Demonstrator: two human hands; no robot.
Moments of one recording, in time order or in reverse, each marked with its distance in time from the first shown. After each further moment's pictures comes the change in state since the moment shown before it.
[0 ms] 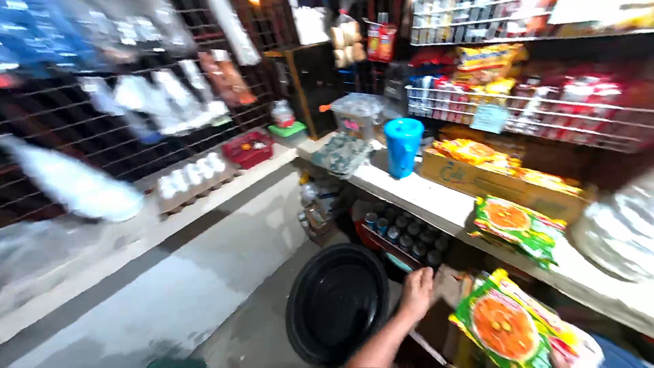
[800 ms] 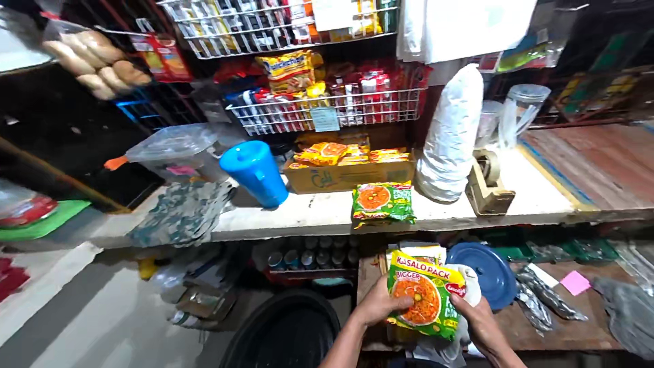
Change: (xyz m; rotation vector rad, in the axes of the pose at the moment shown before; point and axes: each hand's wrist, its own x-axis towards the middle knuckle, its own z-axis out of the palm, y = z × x) left_hand 0.017 0.025 0.064 -0.216 -0.941 -0.178; right_hand -0.031 -0.008 -0.002 0.051 0.284 0.018
